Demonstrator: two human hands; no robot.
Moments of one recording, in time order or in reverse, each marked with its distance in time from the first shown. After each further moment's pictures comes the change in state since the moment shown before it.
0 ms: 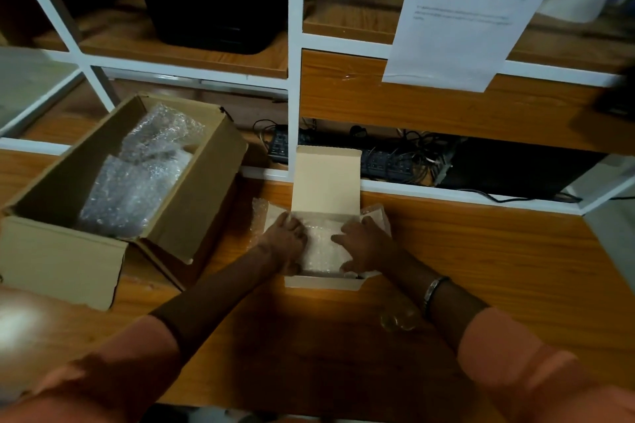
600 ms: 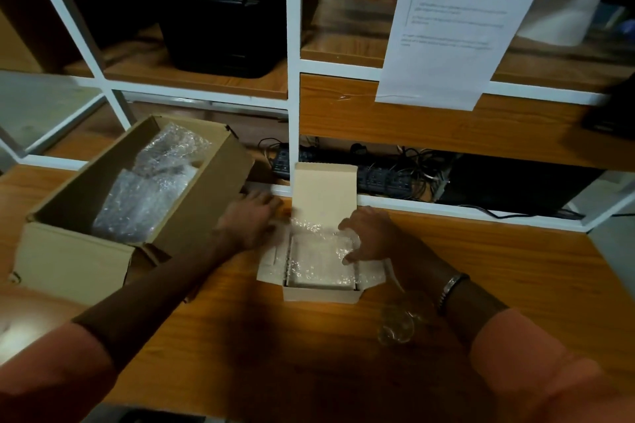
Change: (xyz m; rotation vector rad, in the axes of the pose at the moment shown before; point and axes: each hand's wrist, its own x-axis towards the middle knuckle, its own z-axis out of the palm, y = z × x) left_hand -0.064 -0.070 -0.055 -0.296 0.277 -0.242; right_hand -0.013 0.043 -0.035 0.300 0.128 0.096
